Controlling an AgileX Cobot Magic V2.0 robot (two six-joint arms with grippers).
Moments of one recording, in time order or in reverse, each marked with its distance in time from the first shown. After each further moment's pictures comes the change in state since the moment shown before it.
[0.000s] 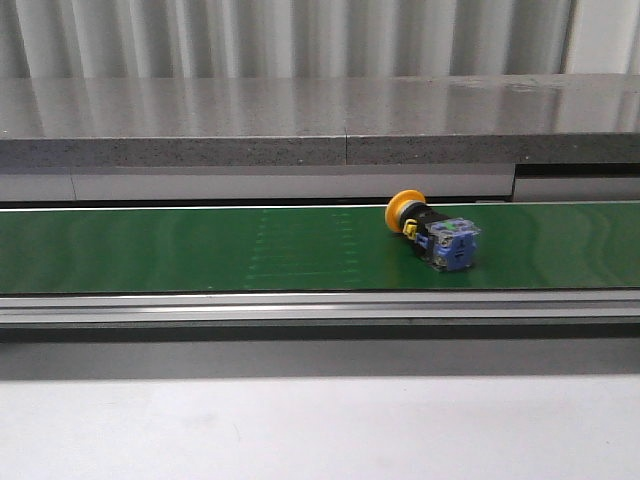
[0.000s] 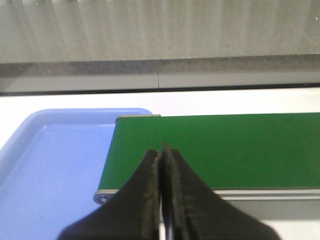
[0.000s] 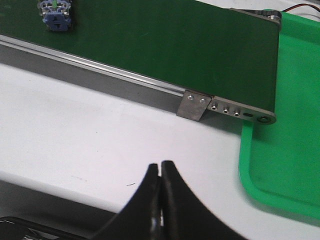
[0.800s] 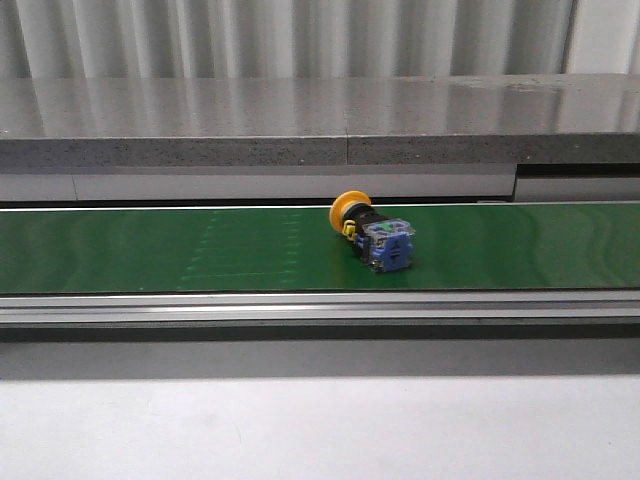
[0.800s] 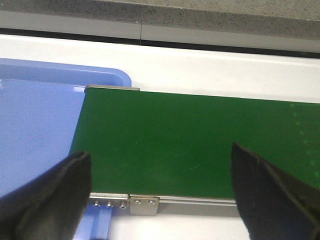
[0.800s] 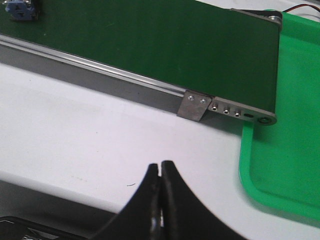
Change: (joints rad) left arm -0.005 0.527 -0.243 -0.116 -0.012 0.008; right arm 0.000 0.000 0.000 0.000 0.000 -0.002
